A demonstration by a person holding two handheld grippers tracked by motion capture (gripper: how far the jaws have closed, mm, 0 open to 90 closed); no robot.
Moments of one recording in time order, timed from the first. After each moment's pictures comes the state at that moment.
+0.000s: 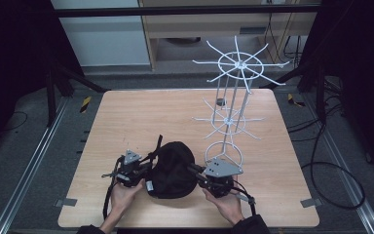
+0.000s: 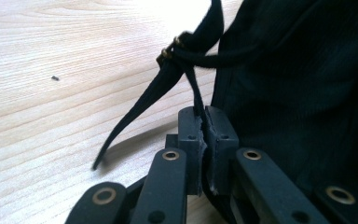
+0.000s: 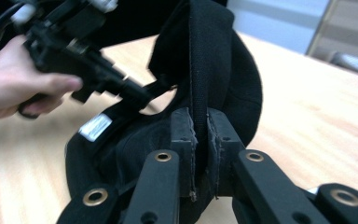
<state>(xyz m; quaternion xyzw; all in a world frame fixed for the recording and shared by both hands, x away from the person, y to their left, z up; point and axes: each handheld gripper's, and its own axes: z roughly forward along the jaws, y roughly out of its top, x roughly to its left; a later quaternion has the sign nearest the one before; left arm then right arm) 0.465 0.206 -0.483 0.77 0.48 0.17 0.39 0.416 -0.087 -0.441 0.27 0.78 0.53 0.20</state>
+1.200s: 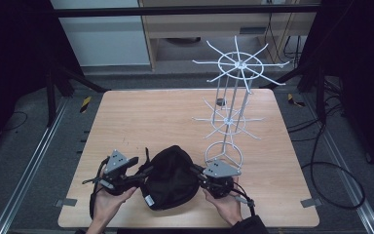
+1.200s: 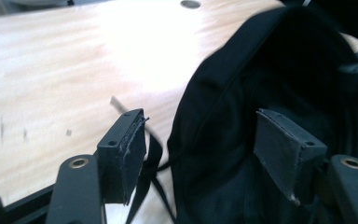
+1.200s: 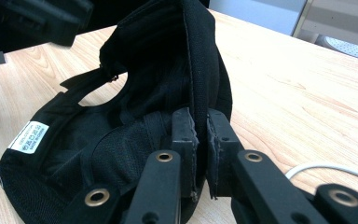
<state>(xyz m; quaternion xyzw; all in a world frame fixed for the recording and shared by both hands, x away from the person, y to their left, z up) 0.425 0.215 -0.412 0.77 0.40 0.20 0.46 0.415 -0.087 -0.446 0.31 0.78 0.50 0.22</state>
